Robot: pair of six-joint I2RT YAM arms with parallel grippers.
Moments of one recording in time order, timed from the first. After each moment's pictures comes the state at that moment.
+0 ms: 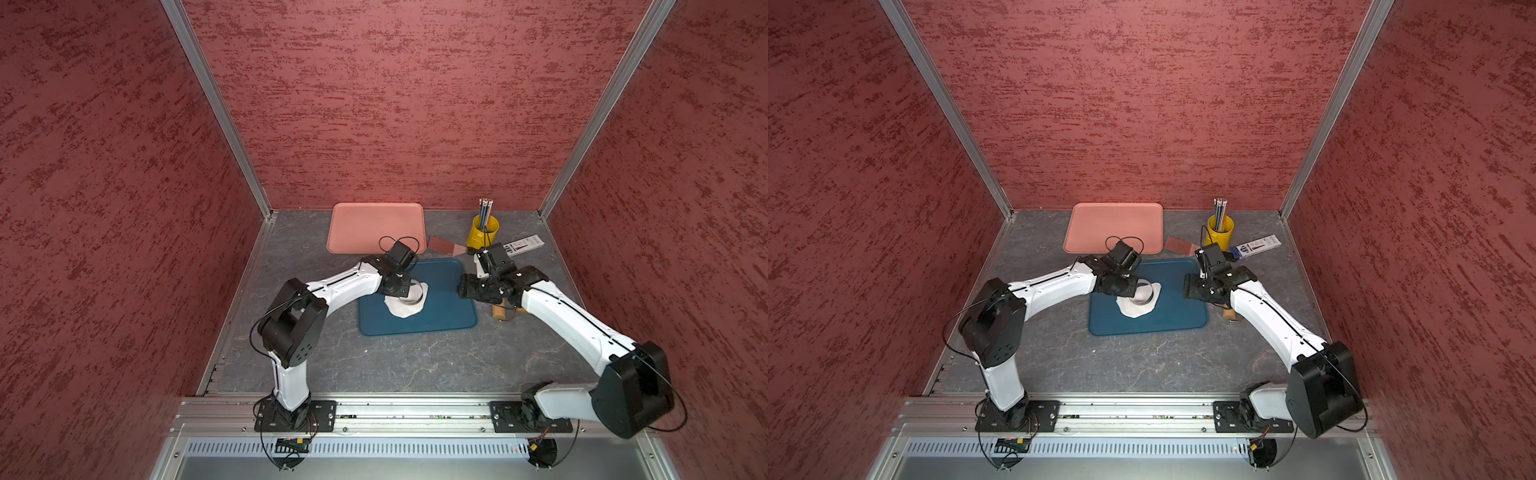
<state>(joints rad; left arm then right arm) -0.69 1.86 1.32 -0.62 -0.07 -0.45 0.42 1.35 1.03 -0.73 -0.07 0.52</state>
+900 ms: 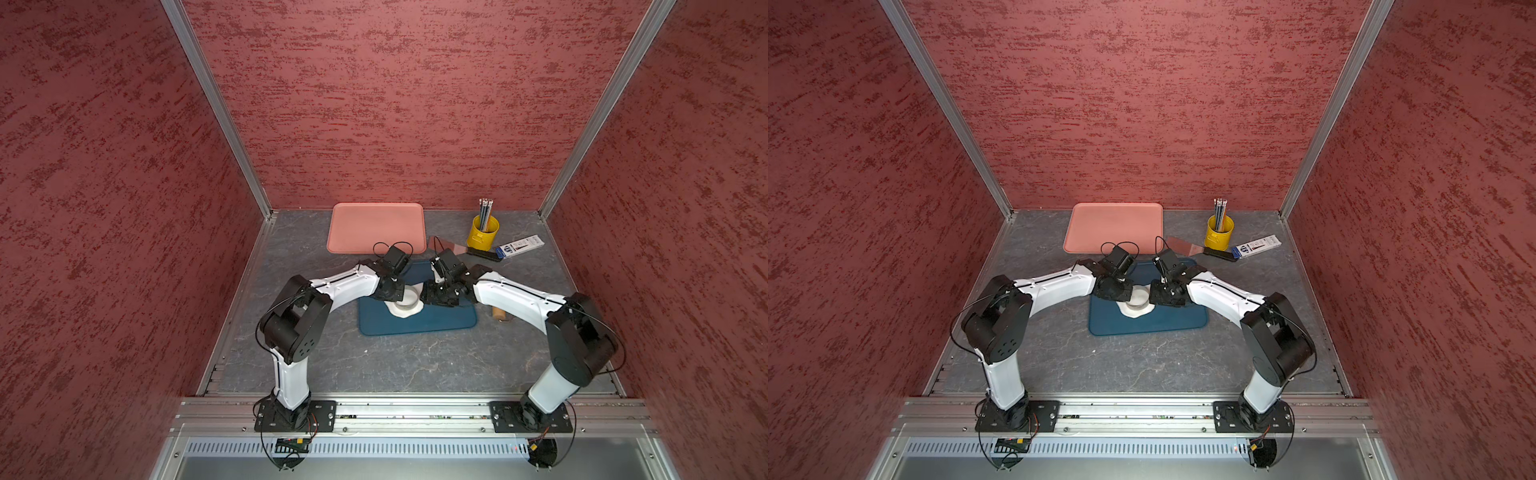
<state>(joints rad) -0.63 1.86 1.23 -0.56 -0.03 -0.48 0.62 1.70 1.14 -0.53 -0.15 0.68</state>
